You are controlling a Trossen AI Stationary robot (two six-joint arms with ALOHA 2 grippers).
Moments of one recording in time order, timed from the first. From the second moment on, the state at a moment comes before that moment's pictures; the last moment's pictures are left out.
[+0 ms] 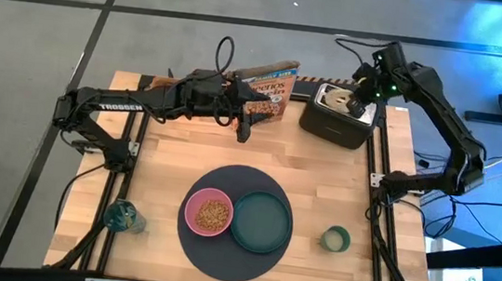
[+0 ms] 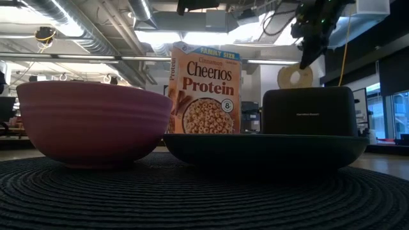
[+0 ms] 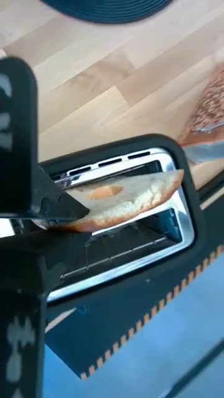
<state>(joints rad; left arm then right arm) 0.20 1.46 1.36 -0.07 -0.09 0.02 -1.00 1.29 1.42 -1.15 -0.19 -0.37</state>
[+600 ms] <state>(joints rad) 0.20 1.49 1.36 0.02 -0.07 -0.14 -0.99 1.12 1.42 -0.98 -0.57 -0.12</state>
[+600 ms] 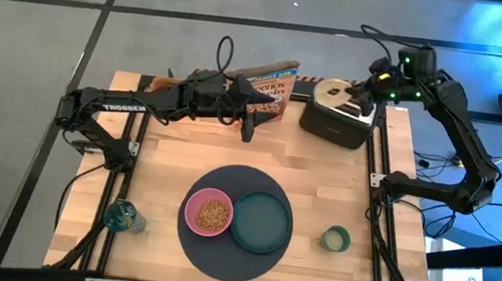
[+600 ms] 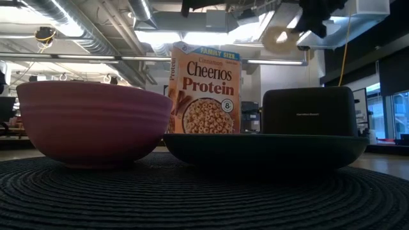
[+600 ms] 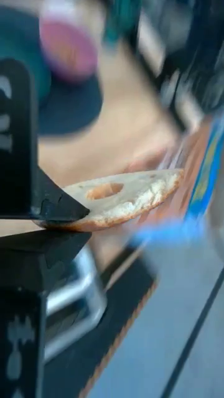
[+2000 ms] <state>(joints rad) 0.21 1.52 1.36 0.13 0.10 -0.28 -0.46 1.16 1.42 -0.53 -0.42 0.18</state>
